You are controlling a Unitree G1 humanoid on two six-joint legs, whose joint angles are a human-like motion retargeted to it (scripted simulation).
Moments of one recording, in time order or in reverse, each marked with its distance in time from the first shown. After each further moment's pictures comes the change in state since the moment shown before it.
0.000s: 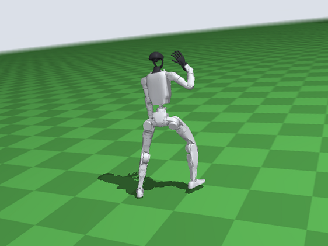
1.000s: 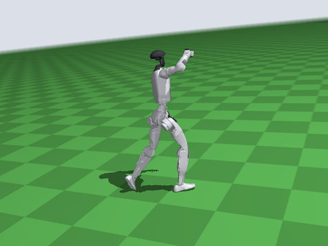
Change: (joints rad) left arm 0.024 0.266 -0.493 0.071 1.446 -0.216 0.853; right arm -0.993 -0.491 1.108 0.796 -1.273 -0.083 -0.323; waist -0.062 -0.149 -0.053; left_leg 0.078 -0.111 -0.214 0.469 0.506 0.094; right_leg 0.083 0.259 0.033 -0.186 -0.022 -0.165
